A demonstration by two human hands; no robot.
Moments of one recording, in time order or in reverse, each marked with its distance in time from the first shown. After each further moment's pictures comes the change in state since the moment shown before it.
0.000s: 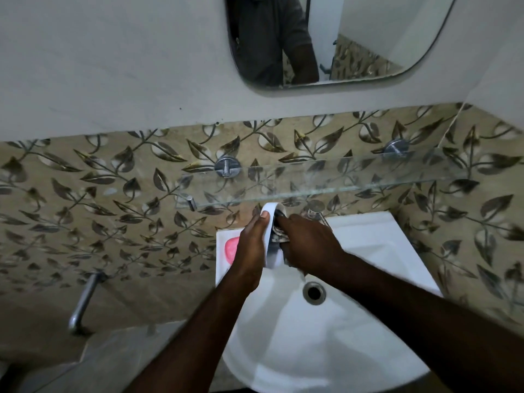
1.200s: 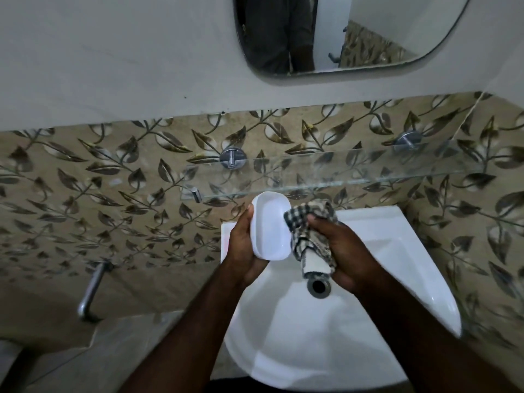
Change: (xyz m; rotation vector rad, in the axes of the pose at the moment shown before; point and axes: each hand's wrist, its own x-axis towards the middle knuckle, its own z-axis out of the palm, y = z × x) left_hand 0.012 -0.009 -0.031 -0.396 -0.197 -0.154; right_hand -0.032 0.000 -0.010 1.967 -0.043 0.491
